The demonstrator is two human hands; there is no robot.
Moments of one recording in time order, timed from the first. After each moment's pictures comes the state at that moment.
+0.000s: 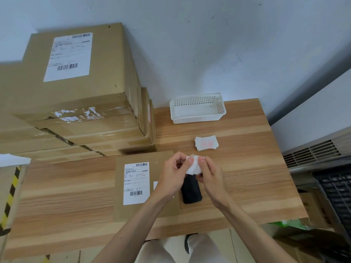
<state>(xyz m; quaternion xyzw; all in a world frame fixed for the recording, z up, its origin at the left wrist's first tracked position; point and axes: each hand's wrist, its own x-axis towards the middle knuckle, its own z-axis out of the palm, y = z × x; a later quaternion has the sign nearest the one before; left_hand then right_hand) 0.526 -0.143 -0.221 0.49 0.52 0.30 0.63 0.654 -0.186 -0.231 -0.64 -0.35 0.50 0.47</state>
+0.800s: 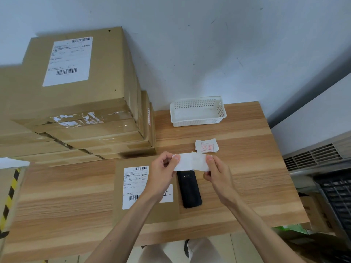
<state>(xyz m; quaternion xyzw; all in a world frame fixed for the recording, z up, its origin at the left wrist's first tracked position) 0.507 -0.125 -0.226 0.43 0.56 0.33 0.63 0.681 -0.171 -0.243 -0.65 -0.34 0.51 0.46</state>
